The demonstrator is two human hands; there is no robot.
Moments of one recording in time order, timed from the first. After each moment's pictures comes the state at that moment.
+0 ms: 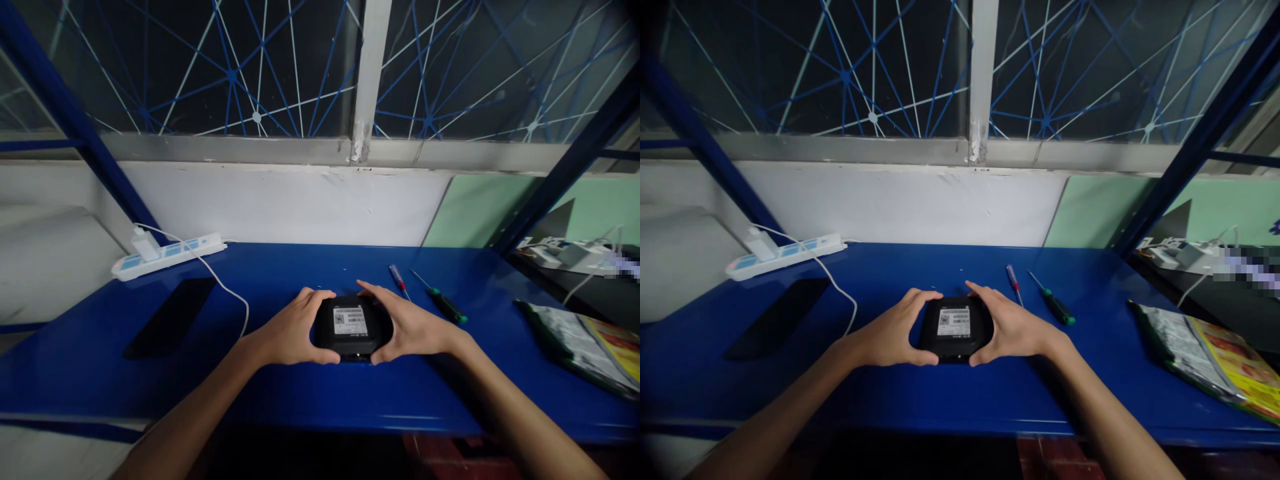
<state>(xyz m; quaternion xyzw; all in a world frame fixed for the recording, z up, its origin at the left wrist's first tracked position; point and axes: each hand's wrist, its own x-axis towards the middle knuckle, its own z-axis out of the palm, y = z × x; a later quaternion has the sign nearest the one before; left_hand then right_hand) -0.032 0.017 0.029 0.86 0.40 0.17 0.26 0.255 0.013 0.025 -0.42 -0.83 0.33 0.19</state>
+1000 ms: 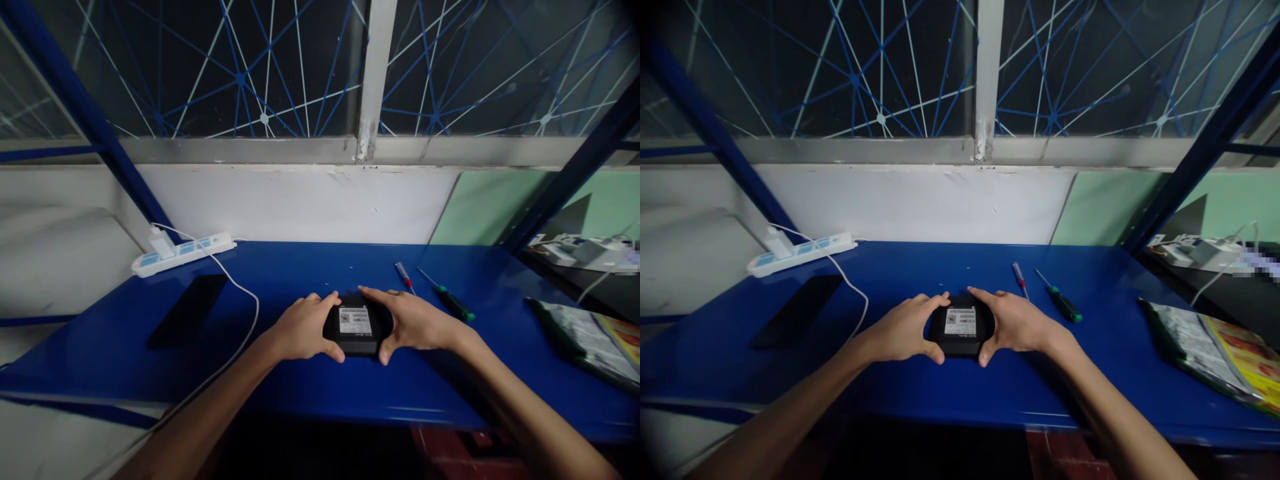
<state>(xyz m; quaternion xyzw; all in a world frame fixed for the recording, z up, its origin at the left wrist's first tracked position) -0.016 0.007 0.048 0.83 0.49 0.05 0.25 0.244 0.015 0.031 -0.47 -0.84 0.23 0.11</state>
